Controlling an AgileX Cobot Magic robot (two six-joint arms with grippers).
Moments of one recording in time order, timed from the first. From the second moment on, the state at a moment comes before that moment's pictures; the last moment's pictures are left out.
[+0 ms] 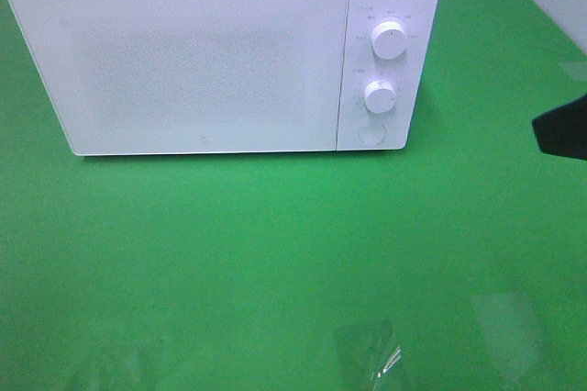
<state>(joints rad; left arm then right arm) 0.04 0.00 -0.50 -0.04 1.04 0.08 0.44 0.78 -0.73 -0.06 0.73 0.05</state>
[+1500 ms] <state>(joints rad) 0.04 0.00 -0.50 -0.04 1.04 0.08 0.09 0.00 -0.51 -0.09 1.00 0.11</state>
